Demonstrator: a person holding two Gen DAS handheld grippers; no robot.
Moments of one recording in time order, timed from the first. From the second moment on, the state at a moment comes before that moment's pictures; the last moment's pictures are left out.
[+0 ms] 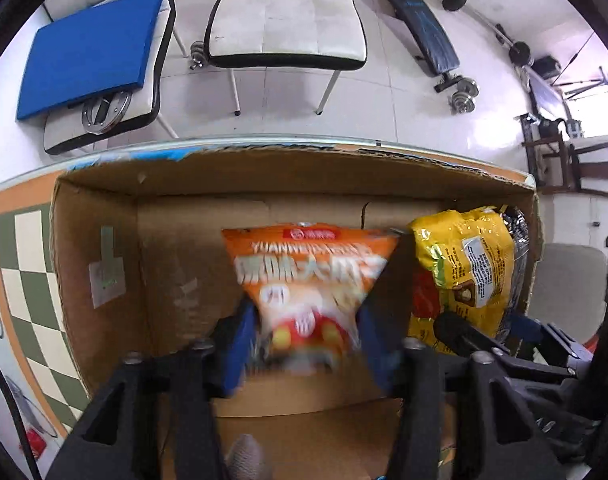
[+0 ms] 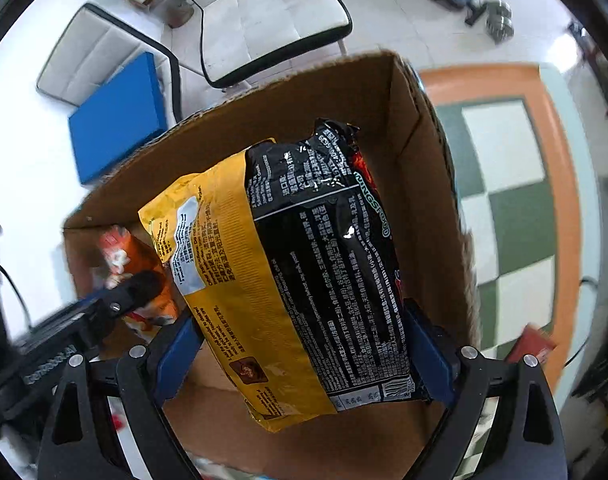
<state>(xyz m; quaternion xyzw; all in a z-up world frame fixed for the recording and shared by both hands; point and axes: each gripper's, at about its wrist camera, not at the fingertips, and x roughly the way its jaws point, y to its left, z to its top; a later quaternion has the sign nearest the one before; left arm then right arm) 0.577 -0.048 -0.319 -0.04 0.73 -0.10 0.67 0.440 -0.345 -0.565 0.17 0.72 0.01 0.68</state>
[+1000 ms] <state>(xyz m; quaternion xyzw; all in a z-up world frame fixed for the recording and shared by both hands) 0.452 -0.014 -0.224 0.00 0.64 -0.10 0.76 0.341 -0.337 -0.487 0.12 0.67 0.04 0.73</state>
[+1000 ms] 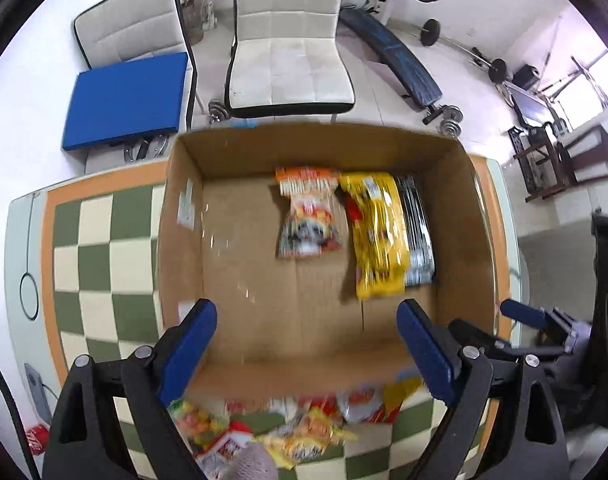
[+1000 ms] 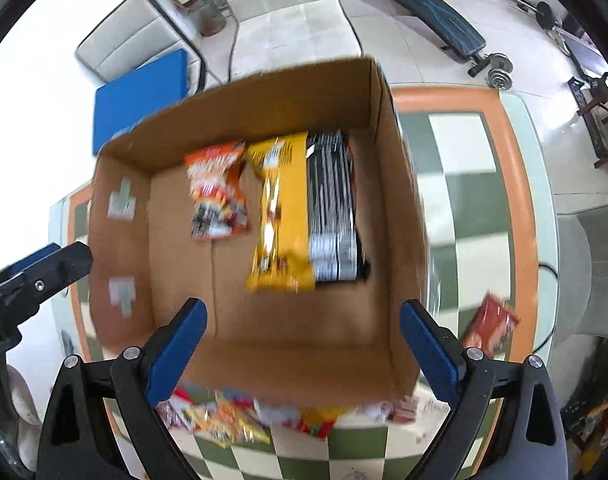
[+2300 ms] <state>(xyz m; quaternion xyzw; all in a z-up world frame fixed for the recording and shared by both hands) 0.279 -0.023 -0.419 -0.02 0.79 -0.03 0.61 0.198 -0.383 -0.648 -0.04 0.79 0.05 0.61</state>
